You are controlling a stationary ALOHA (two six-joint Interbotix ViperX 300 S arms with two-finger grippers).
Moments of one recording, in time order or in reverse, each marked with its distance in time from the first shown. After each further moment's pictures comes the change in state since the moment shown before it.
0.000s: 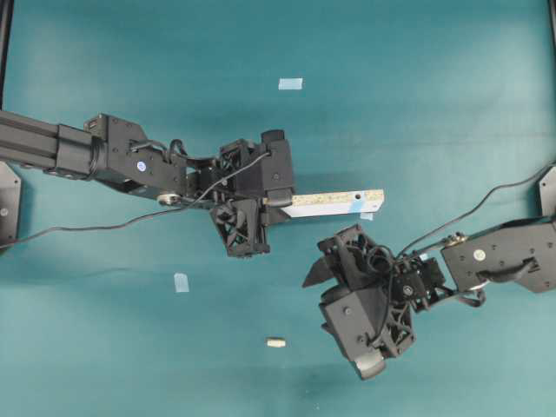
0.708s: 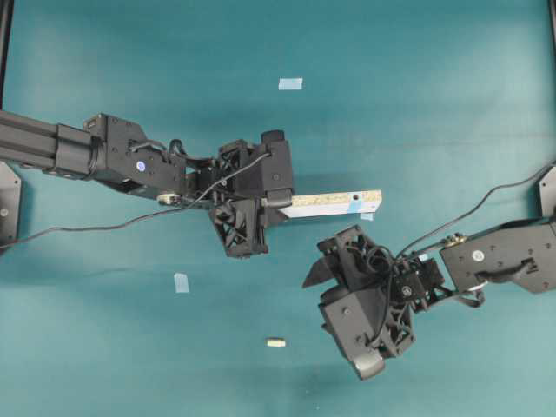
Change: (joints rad) left arm 0.000 -0.003 0.003 -0.002 0.021 0.000; right arm 0.000 0.006 0.000 0.000 0.000 0.000
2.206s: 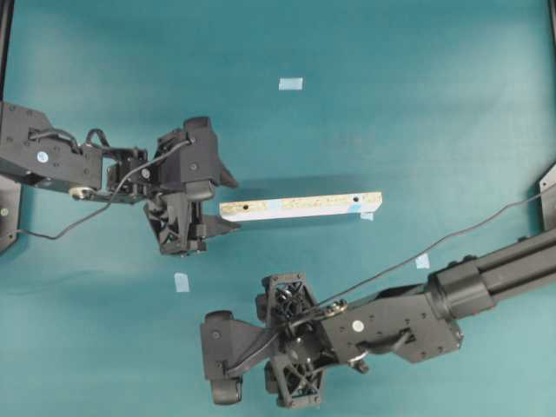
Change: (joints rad) left arm -0.014 -0.324 0.267 0.000 -0.054 -0.002; right arm 0.058 0.373 -0.560 0.003 0.509 0.428
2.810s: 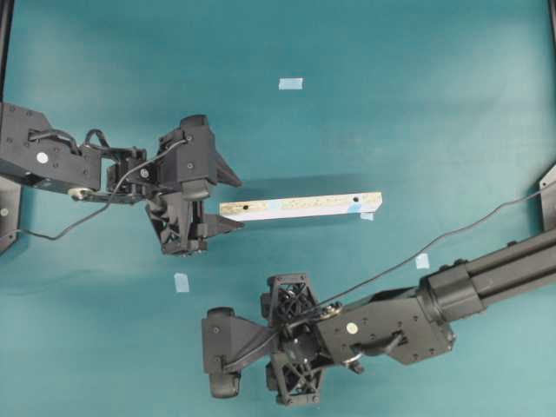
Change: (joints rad) left arm 0.000 0.003 0.012 0.000 -0.043 0.000; right arm -0.002 0.032 -0.005 0.000 0.023 0.051
